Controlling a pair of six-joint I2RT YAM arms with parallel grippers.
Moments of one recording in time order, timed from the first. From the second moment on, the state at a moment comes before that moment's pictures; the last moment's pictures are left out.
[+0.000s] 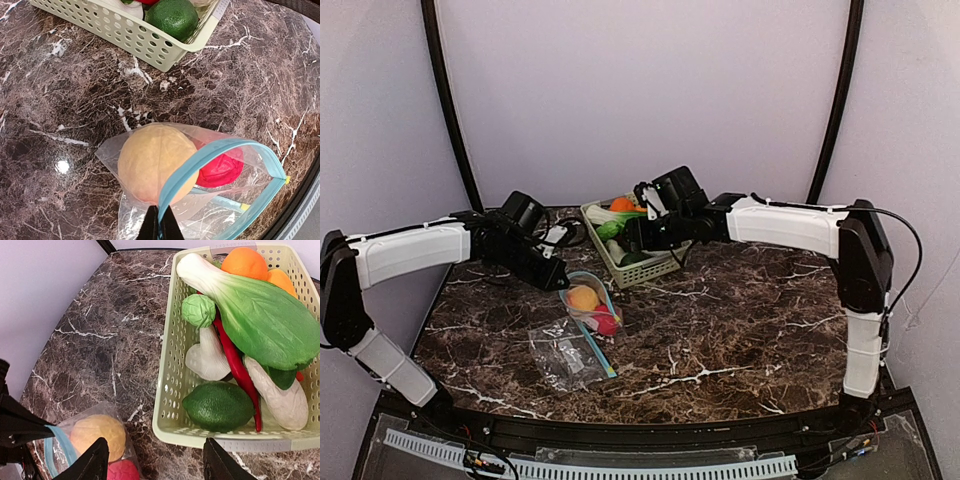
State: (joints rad) left arm -0.55 1.50 1.11 -0.63 0.21 -0.09; right arm 0.82 1.99 1.65 -0.33 -0.12 0.44
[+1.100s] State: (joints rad) left arm -0.51 1.49 1.10 -0.62 0.27 -0.11; right arm 0.74 2.50 2.13 -0.16 -0.12 0.60
